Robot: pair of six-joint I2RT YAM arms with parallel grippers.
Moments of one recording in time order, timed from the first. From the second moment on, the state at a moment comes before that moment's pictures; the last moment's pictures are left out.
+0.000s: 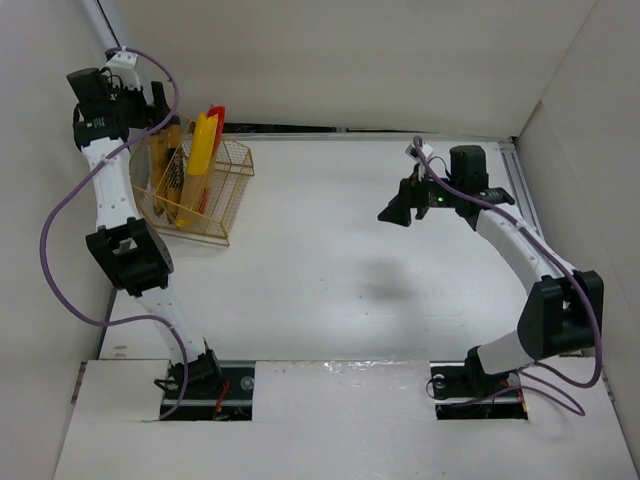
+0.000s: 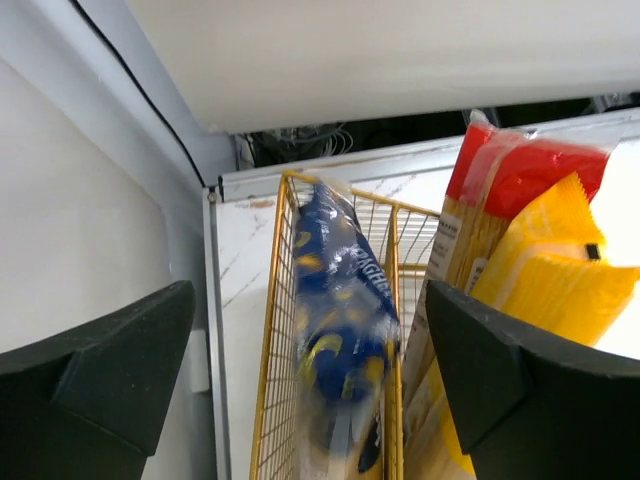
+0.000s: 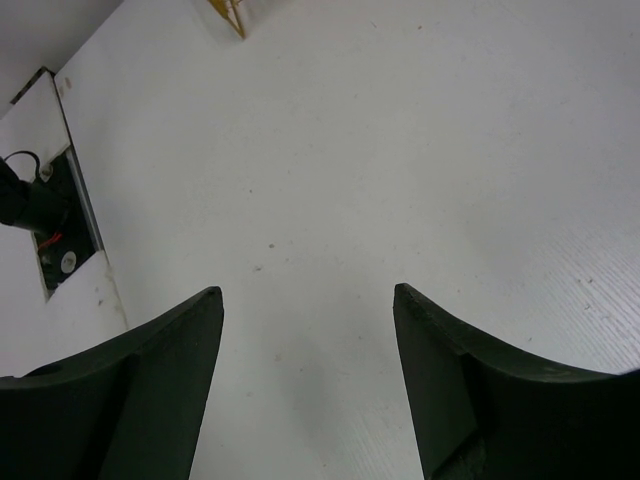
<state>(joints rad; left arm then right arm) 0.35 2.03 2.17 -0.53 0.46 0.23 0.19 1.47 1.18 -0.33 -0.90 -0.09</state>
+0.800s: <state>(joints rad) 0.19 1.56 2.01 -0.35 0.42 -0.11 0.22 1.12 1.04 -0.36 -0.37 0.05</state>
